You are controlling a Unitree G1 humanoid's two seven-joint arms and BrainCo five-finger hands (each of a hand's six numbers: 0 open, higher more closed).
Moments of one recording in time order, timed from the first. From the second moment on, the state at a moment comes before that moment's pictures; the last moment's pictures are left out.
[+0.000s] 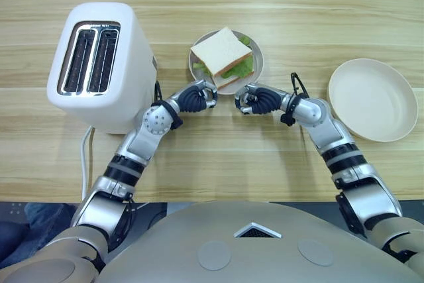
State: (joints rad) left arm -0.19 0.34 -0.38 0.28 0.32 -0.12 -0.33; right arm -0.32 -0.35 0.37 0.54 -0.33 -0.43 0.51
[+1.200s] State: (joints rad) left arm 0.83 0.17 -0.27 -0.60 0.29 -0.32 0.02; right arm 0.75 -0.33 0.16 -0.44 -0.17 -0.48 0.23
